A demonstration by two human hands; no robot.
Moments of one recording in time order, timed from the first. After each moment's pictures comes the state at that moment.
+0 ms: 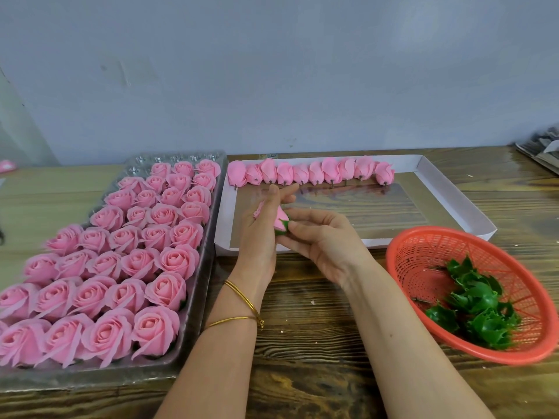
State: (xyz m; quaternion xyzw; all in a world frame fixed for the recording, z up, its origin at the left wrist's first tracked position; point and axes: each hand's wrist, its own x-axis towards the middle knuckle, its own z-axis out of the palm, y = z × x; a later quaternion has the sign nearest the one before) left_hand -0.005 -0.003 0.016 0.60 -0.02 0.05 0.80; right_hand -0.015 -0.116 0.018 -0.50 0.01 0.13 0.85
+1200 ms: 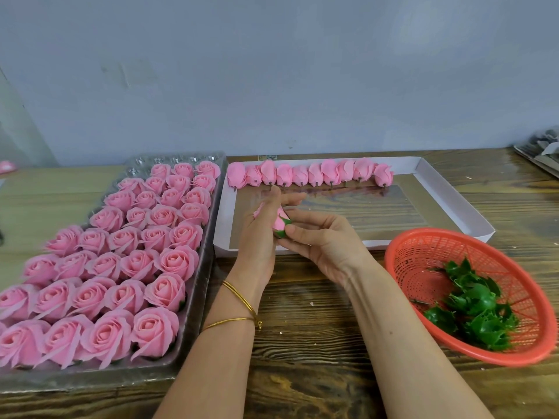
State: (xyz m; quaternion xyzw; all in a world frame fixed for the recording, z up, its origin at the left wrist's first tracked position) left_hand -0.005 -0.001 0.018 0.60 -0.03 0.02 0.80; right_hand -0.013 -0.118 0.015 -0.48 -0.04 0.15 0.86
